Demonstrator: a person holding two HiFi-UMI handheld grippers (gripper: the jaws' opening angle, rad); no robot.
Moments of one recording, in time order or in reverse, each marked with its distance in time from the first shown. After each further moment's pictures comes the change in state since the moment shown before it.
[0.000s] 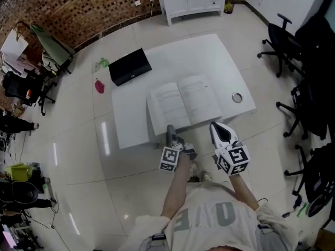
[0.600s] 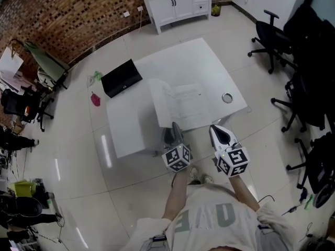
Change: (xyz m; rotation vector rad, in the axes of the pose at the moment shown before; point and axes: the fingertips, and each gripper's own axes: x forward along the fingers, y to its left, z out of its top) left arm 0.007 -0.093 -0.030 0.886 0.117 -0.104; right arm -0.029 -0.022 0.000 0.032 -0.026 -0.070
